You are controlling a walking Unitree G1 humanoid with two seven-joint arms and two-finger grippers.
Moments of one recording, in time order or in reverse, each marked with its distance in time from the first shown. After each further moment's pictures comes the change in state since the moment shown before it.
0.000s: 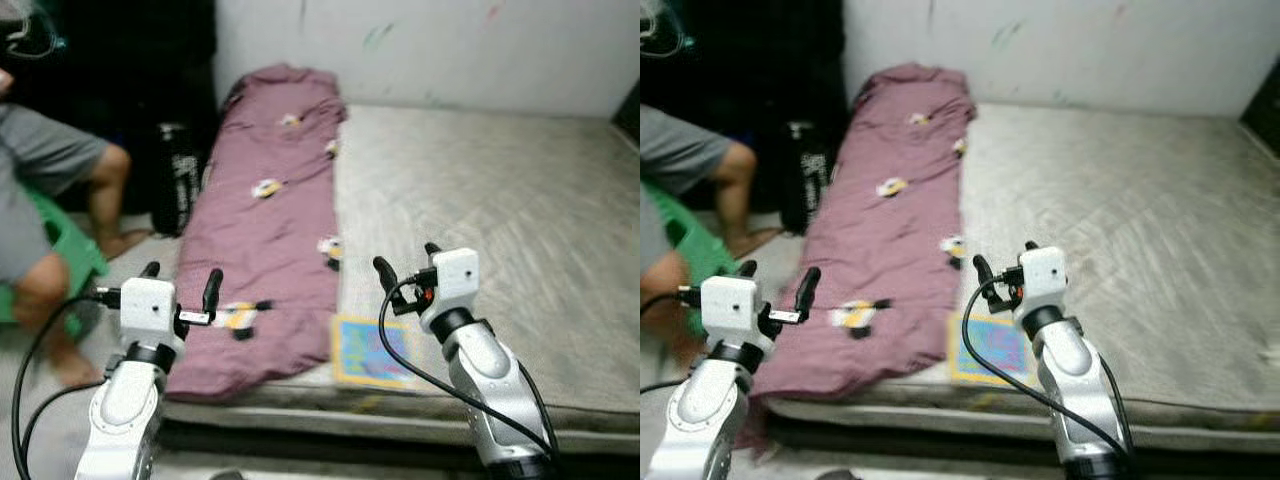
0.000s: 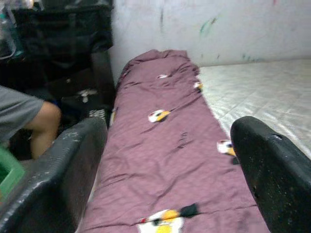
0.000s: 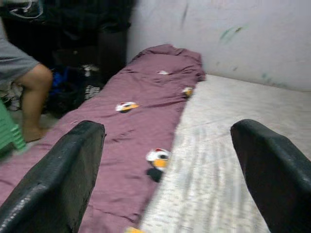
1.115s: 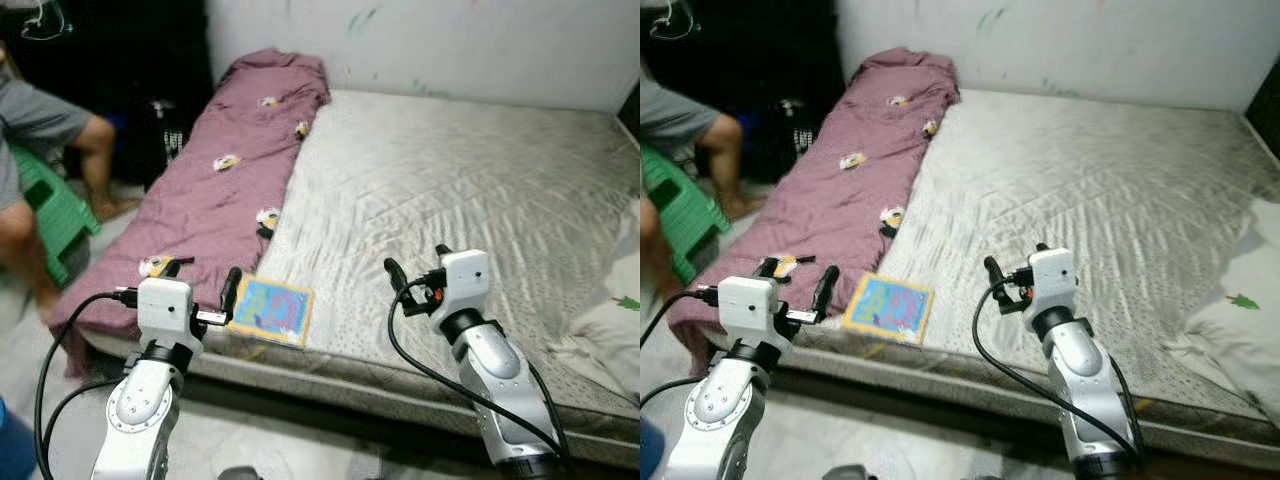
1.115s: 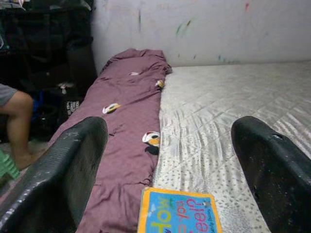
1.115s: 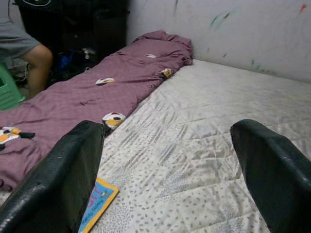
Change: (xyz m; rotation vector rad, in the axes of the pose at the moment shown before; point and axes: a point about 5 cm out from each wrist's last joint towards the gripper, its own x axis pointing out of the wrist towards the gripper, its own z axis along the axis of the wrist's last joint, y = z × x) left arm 0.002 -0.010 0.002 -0.031 -0.035 -0.049; right arm -0.002 -0.008 -0.005 -0.008 0.018 -0.019
